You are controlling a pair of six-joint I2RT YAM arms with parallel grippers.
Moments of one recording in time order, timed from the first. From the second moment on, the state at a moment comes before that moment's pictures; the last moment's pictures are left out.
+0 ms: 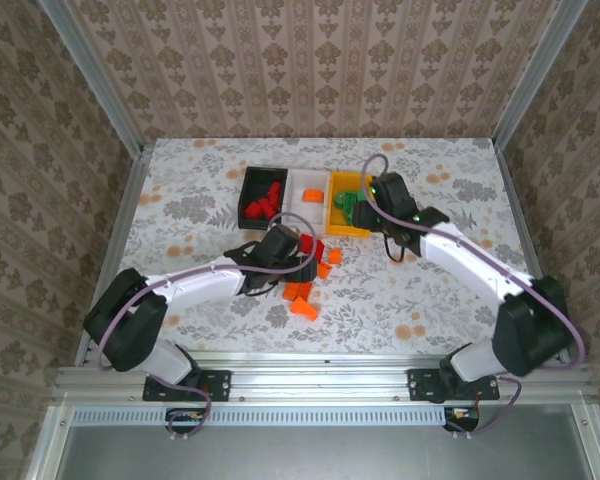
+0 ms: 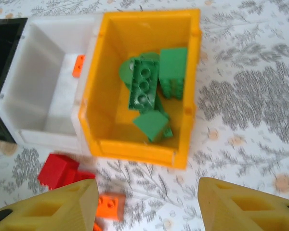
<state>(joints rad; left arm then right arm) -0.84 1.52 0.86 -0.27 -0.07 -0.58 0.45 1.40 1.03 -0.43 0.18 0.48</state>
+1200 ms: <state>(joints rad) -0.68 1.85 1.09 -0.14 0.06 -0.29 0.45 1.31 0.76 -0.25 0.15 0.55</state>
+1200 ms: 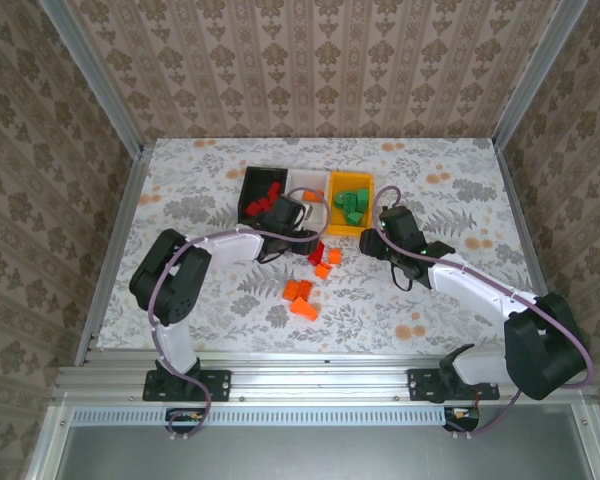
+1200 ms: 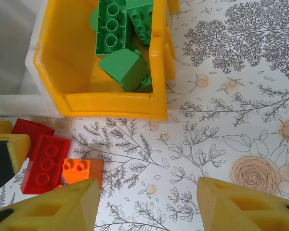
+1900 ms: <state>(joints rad) -0.69 1.90 1.13 -0.18 0.05 -0.24 0.45 1.31 0.76 -0.25 0.15 0.55</state>
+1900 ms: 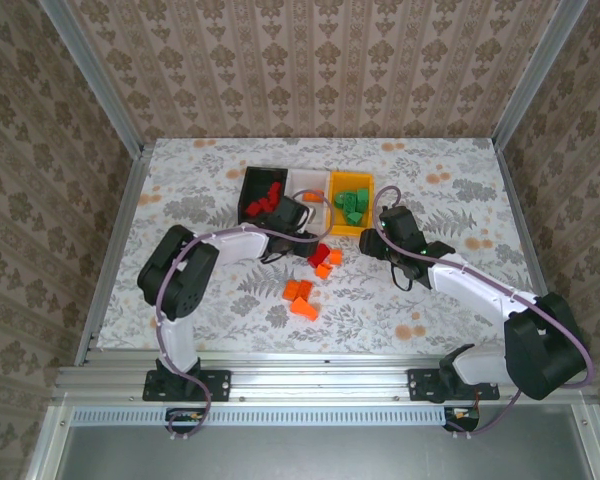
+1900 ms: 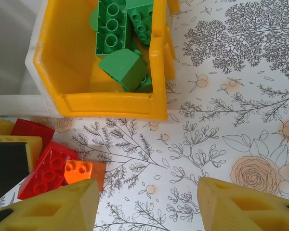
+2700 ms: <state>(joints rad) -0.57 1.67 1.29 -0.40 -0.07 -0.20 0.53 1.40 0.76 -0.22 0.14 0.55</state>
